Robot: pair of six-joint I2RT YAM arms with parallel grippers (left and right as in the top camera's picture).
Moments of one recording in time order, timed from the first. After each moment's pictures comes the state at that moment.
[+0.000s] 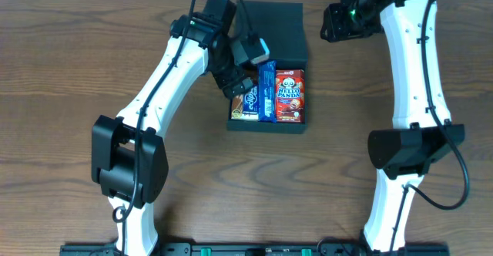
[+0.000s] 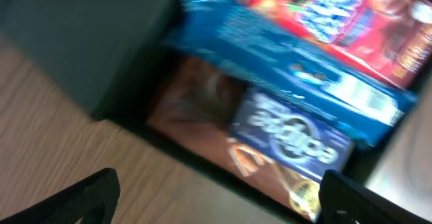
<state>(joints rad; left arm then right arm) -0.38 2.03 1.82 -1.03 0.27 0.66 0.13 2.21 2.54 -1.56 -0.19 -0.04</state>
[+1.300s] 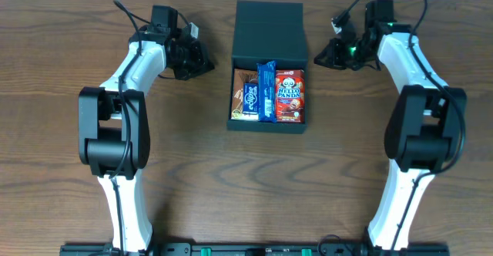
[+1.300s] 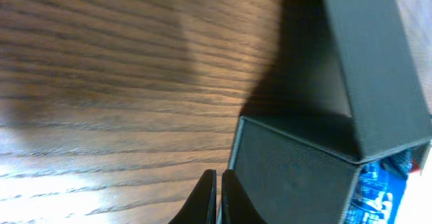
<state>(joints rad) -0.10 2.19 1.63 -0.62 0.60 -0.42 -0.04 2.28 1.77 -0.77 -0.68 0.01</state>
